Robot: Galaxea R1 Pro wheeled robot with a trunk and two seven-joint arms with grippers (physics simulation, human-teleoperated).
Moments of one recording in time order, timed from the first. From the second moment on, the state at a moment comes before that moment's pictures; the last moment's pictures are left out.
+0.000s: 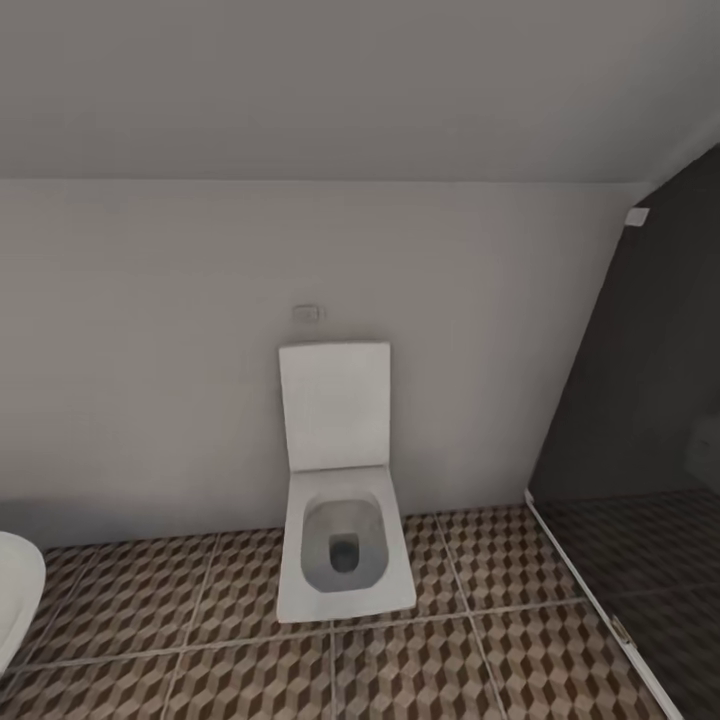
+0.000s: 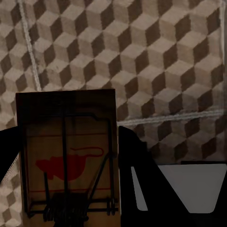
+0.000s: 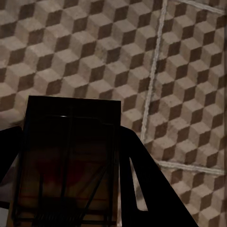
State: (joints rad) left arm -0.37 0.05 -1.93 -0.24 1.82 -0.08 0.35; right arm -0.33 -0.07 0.61 -0.01 -0.30 -0.30 -0.04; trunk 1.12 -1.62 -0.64
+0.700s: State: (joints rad) left arm -0.37 0.05 -1.93 -0.24 1.82 -0.08 0.35; right arm -0.33 -0.06 0.61 -0.01 -0.30 -0.30 -0.04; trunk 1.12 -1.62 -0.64
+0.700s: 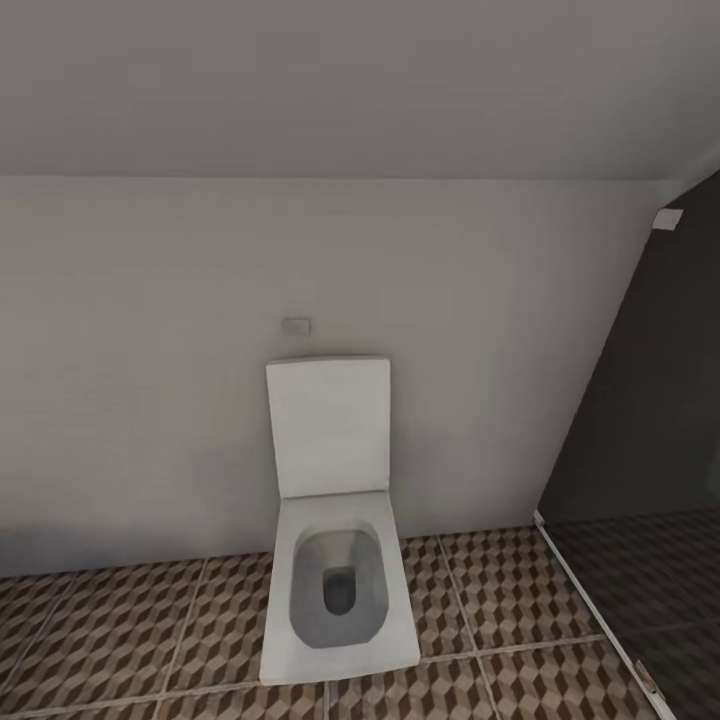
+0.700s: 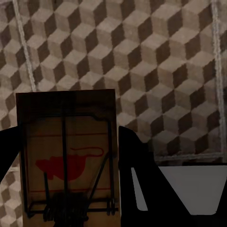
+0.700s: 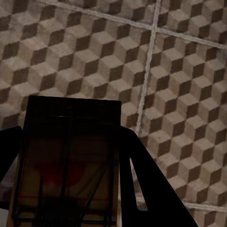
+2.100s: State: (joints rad) left arm -0.82 0.08 -1.93 0.05 2.15 0.28 0.39; right arm -0.90 -0.02 0.54 -0.07 -0.37 0.22 -0.39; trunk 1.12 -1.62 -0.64
